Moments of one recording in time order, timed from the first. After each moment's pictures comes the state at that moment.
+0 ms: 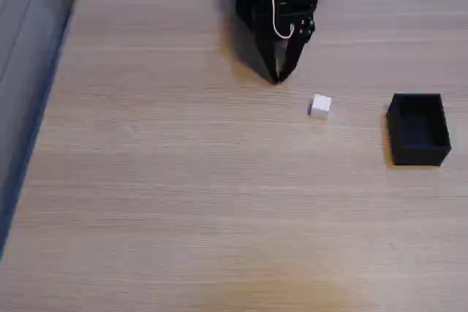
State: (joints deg) arm -3.6 190.5 177.2 77.2 -92.0
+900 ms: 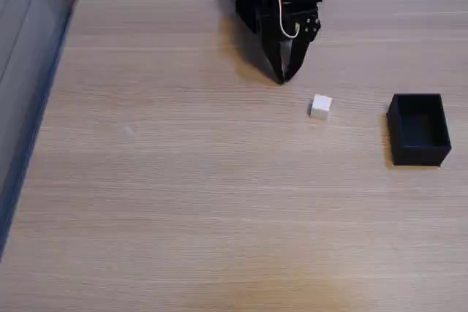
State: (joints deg) arm -6.9 190.7 177.2 77.2 -92.0
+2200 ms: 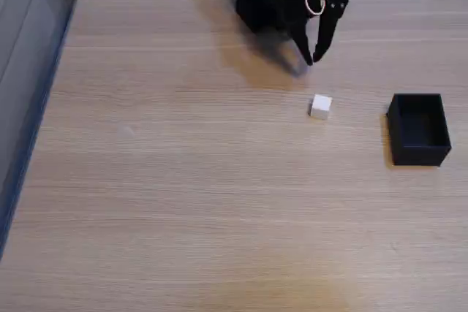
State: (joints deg) arm -22.6 159.0 150.0 73.2 -71.6
